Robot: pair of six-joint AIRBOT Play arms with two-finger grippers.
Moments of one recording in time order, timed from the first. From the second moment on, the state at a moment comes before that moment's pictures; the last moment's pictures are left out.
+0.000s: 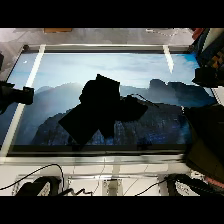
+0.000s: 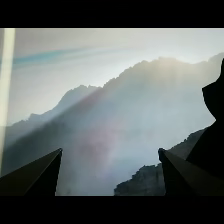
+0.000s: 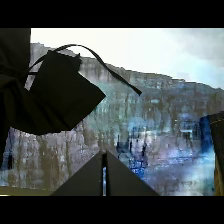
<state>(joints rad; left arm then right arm) 0.04 -0.76 1.09 1.63 -0.89 -1.27 -0.06 -1.14 1.79 -1.42 1.63 1.55</state>
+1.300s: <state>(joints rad) 0.04 -0.76 1.09 1.51 -0.88 -1.08 0.08 -1.15 1.24 -1.10 1.56 1.34</state>
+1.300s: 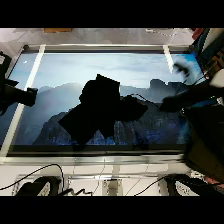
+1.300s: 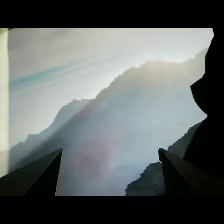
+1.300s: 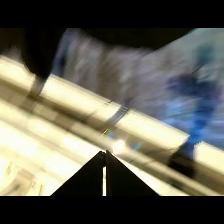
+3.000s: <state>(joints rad) 0.04 -0.80 1.09 1.43 -0.90 -1.15 0.55 -1.66 1.13 -0.86 1.00 1.42</state>
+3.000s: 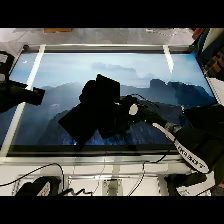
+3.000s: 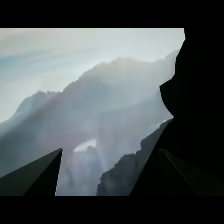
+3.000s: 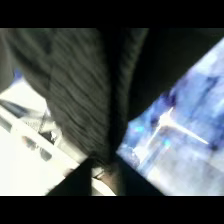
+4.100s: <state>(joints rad) 0.04 -0.96 0.60 1.09 -1.08 -1.34 0.49 -1.36 1.13 -1.05 0.77 1.33</state>
